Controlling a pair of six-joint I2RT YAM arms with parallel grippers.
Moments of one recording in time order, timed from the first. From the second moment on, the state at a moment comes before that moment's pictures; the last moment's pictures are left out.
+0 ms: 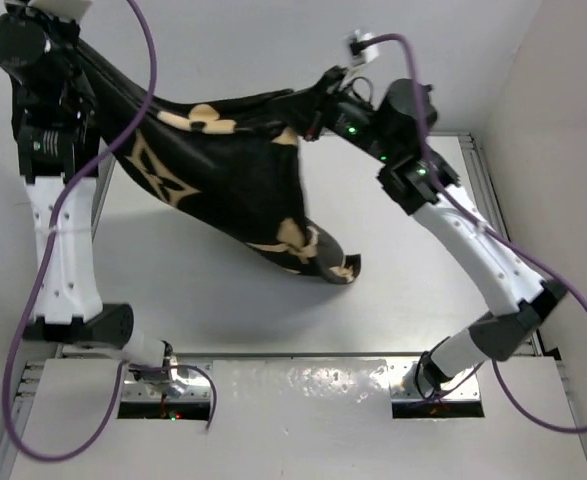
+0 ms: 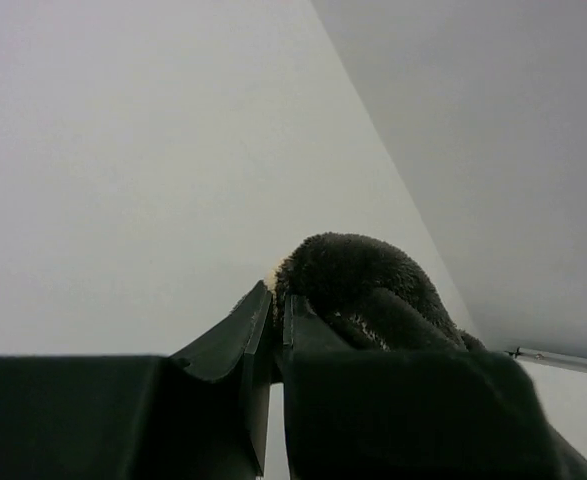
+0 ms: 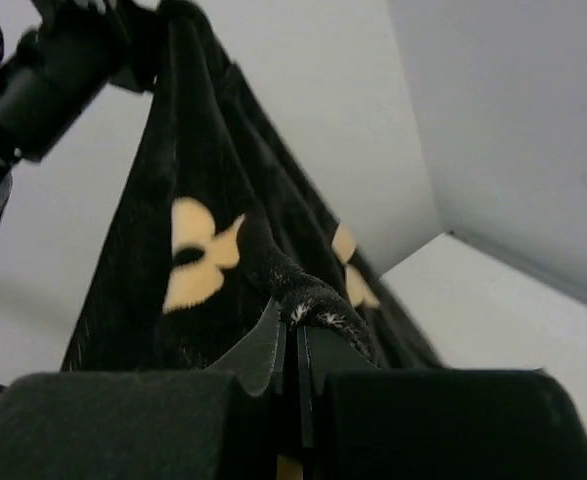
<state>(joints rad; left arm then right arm) -0.01 1.47 2.17 -0.35 -0.52 0.80 0.62 1.51 1.75 0.02 -0.34 0.44</state>
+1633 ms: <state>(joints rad) -0.19 2.39 2.50 0.07 -0.21 0.52 0.26 1.35 1.02 0.44 0.17 0.71</state>
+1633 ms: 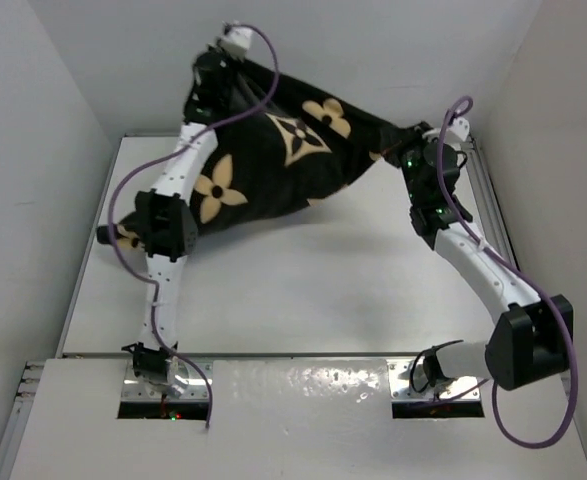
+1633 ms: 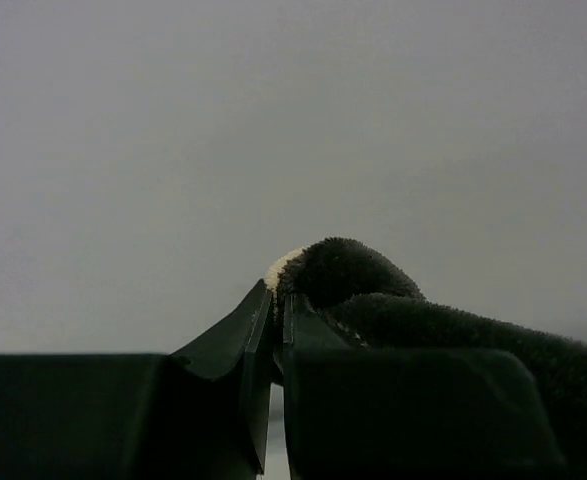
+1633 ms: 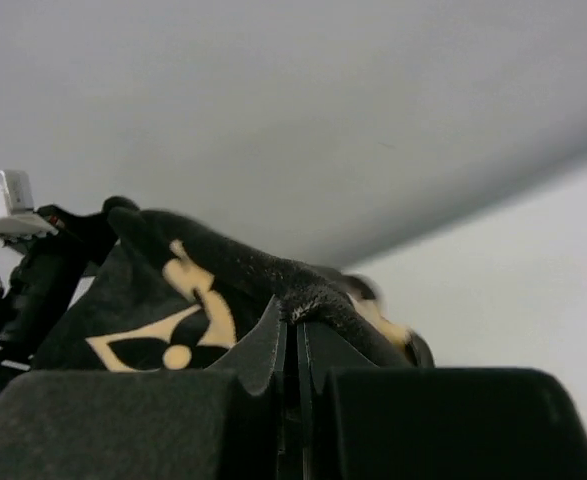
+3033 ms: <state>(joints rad) -0.15 1.93 1.41 -0.74 0.13 0.59 -0.50 1.33 0.69 -0.07 -0.36 0.58</state>
